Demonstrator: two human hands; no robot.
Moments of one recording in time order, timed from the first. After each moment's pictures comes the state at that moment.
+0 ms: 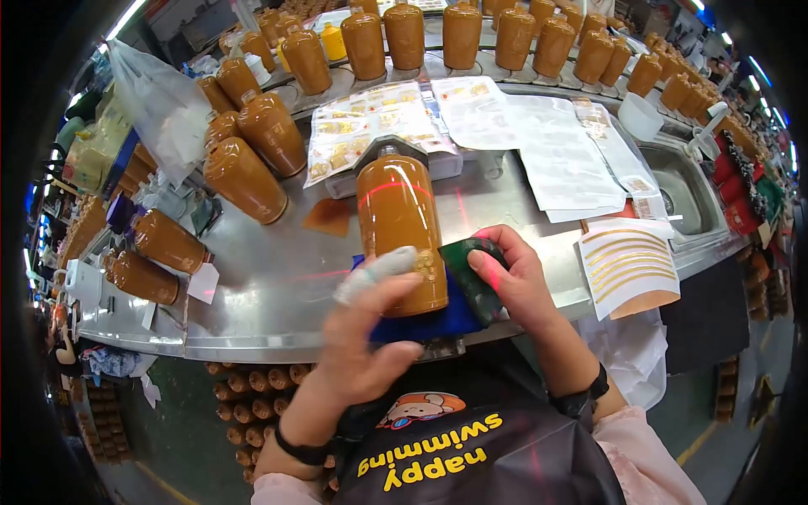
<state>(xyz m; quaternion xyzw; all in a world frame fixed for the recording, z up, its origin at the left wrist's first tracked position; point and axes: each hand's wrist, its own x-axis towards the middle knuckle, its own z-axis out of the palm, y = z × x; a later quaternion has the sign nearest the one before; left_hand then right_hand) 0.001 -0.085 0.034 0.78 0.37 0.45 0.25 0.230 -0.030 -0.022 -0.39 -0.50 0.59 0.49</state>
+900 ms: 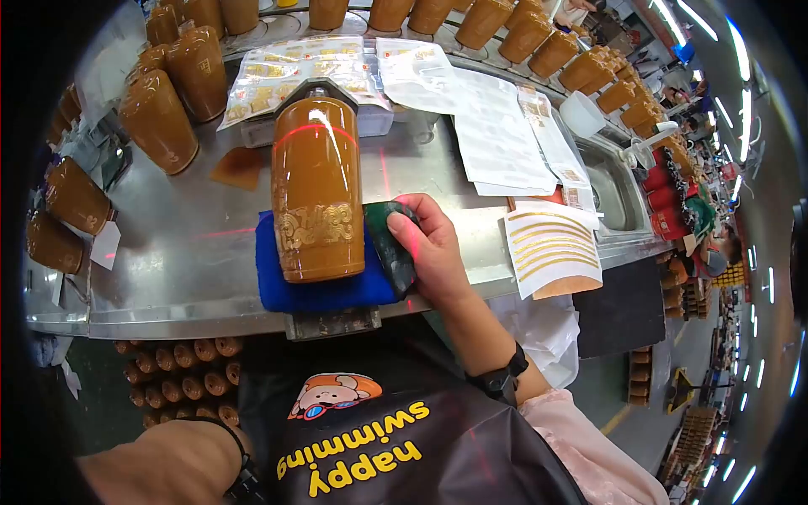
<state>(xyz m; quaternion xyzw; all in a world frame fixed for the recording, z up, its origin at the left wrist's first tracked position) -0.010 -0.120 0.146 0.51 -0.18 0.43 0.72 0.221 -0.028 -0.049 -0.38 -0.43 0.63 0.52</state>
